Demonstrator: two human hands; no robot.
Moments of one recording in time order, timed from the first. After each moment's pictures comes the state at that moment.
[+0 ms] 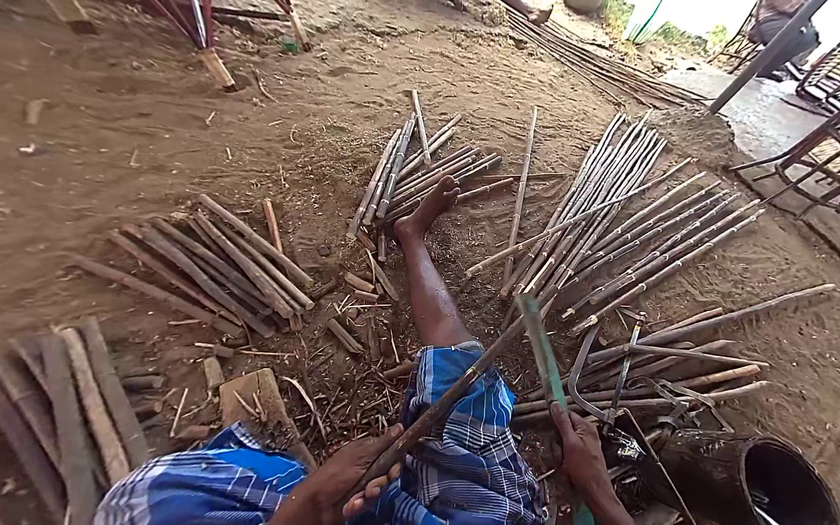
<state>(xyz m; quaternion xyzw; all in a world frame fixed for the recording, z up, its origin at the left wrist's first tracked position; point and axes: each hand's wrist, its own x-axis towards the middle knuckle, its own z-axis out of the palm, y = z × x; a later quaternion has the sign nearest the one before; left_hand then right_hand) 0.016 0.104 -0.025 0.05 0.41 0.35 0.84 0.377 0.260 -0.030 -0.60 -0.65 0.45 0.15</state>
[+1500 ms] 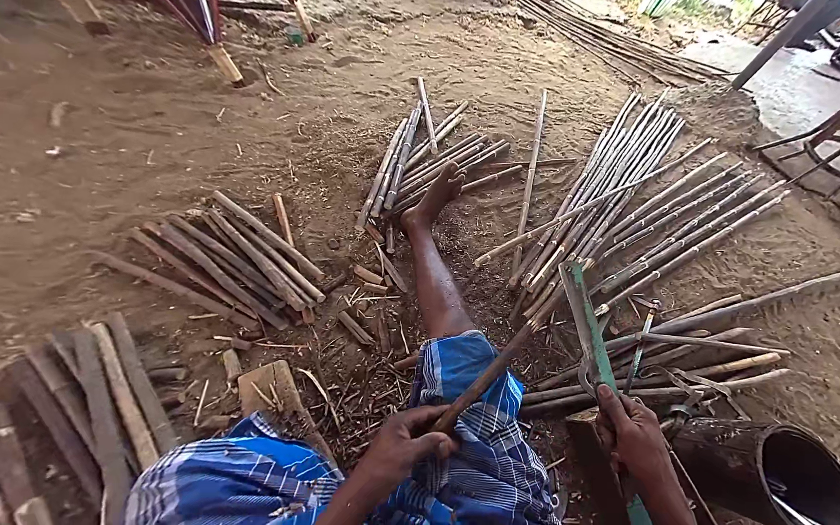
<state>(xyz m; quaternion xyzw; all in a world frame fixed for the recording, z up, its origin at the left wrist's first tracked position) 0.059 0.120 -0.010 0.32 0.54 0.47 0.63 0.395 0.276 0.035 -0.64 -0.52 0.52 0.23</state>
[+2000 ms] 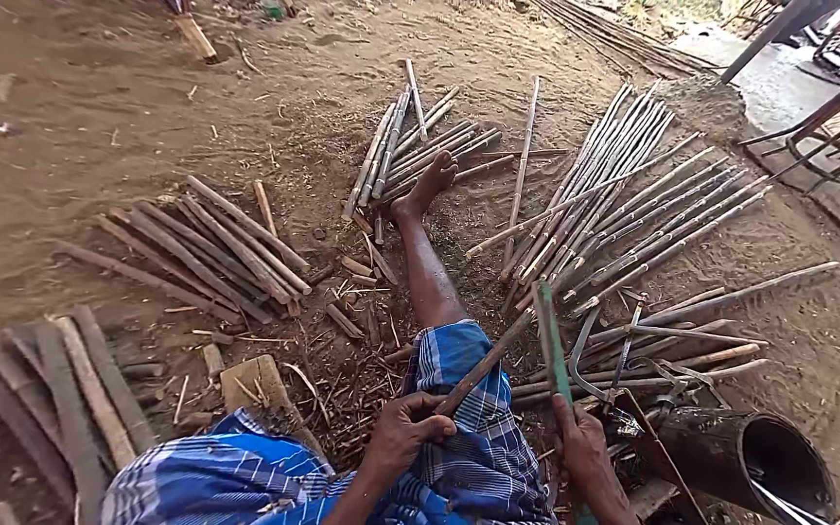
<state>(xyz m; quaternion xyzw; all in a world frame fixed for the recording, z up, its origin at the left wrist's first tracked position) 0.084 0.139 -0.019 0.27 0.58 0.52 0.57 0.370 0.232 -0.005 -0.64 -0.61 0.45 0.13</state>
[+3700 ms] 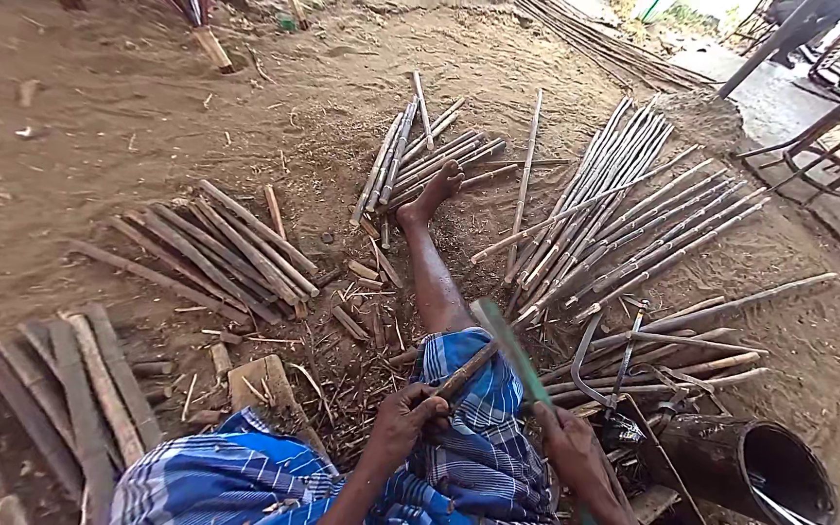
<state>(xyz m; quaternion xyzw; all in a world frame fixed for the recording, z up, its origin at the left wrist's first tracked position) 0.071 0.148 -0.030 0.30 0.58 0.52 0.55 0.354 0.235 0.002 -0.62 -0.65 0.43 0.08</state>
